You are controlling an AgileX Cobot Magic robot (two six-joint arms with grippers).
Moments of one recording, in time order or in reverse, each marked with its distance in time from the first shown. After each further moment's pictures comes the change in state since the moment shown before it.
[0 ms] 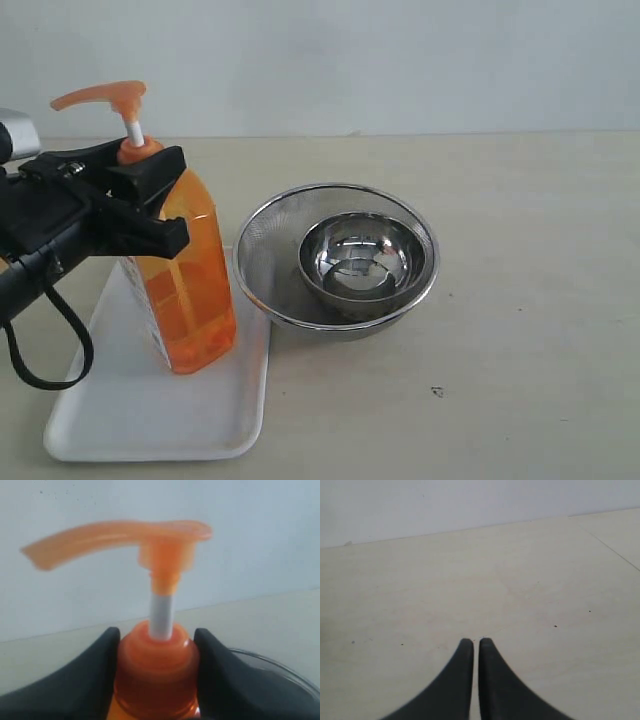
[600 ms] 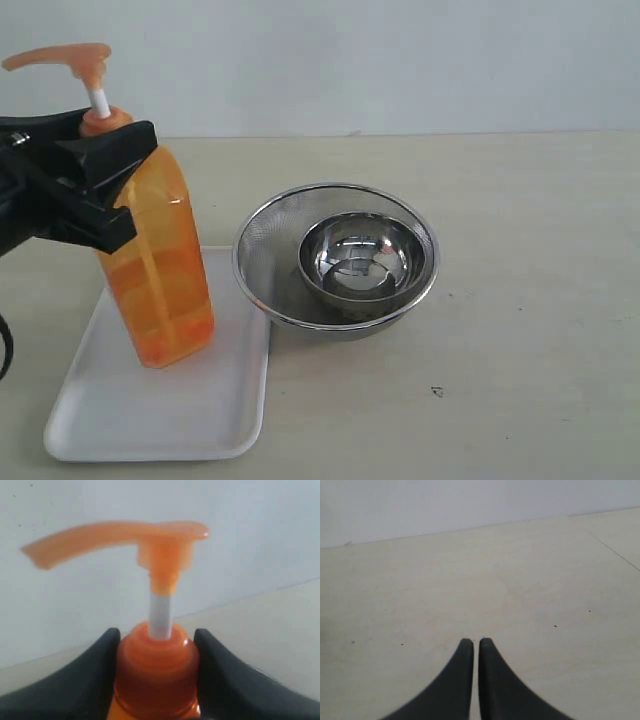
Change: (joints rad) left arm 0.164 -0.236 0.002 0.374 0.195 -0.204; right arm 0.000 0.000 0.000 0.000 0.000 0.000
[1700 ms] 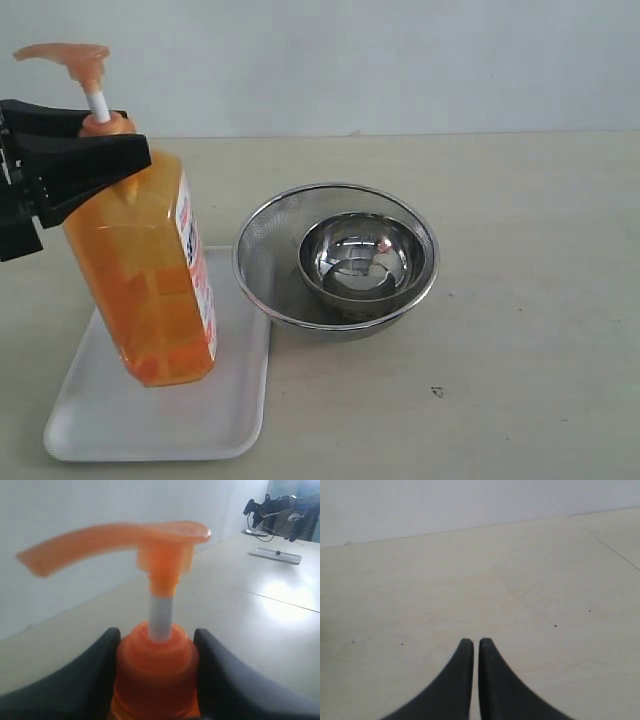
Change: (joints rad) left arm 0.488 0.150 -0.176 1.092 -0.409 -0.718; right arm 0.000 0.000 0.000 0.000 0.000 0.000
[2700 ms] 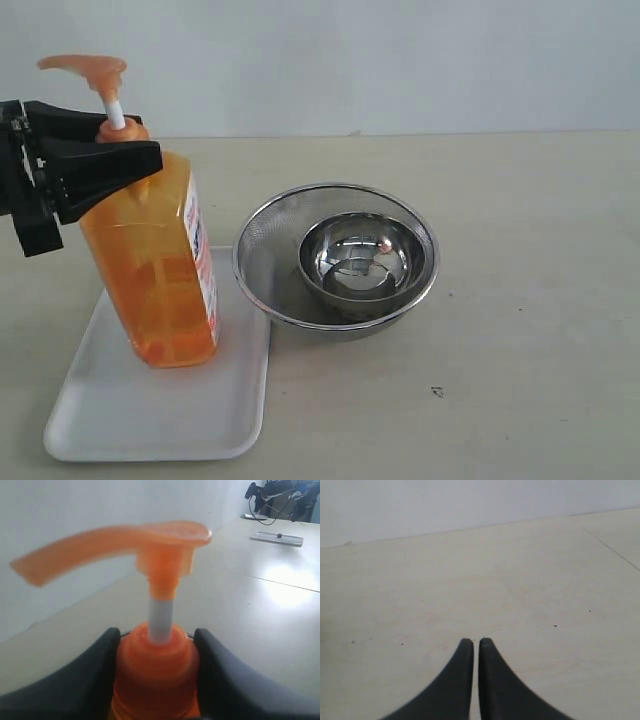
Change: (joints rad) left arm 0.000 0.104 -0.062 0.028 -0.007 0.074; right arm 0.000 0.000 0.000 0.000 0.000 0.000
